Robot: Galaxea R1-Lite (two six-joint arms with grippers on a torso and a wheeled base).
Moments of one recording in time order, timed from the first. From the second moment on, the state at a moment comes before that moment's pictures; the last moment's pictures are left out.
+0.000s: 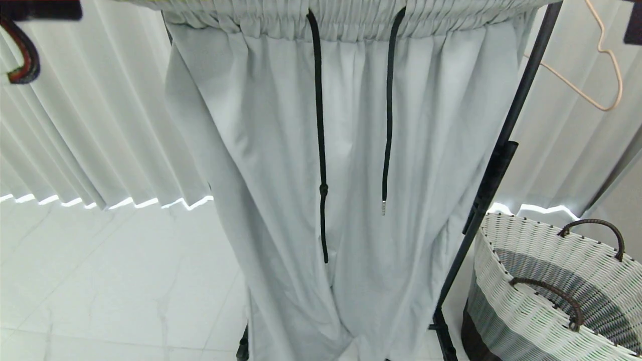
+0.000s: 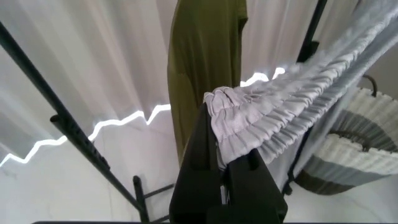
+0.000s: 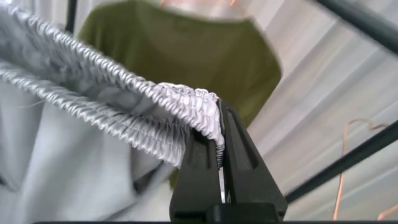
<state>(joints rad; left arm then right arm) -0.93 1.32 -1.65 0.39 0.48 0.08 0.76 1.37 -1.69 0.23 -0.15 -0.47</state>
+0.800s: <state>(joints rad) -0.93 1.53 -1.95 0.39 0.48 0.09 1.09 1.17 -1.66 0.57 -0.14 -0.46</state>
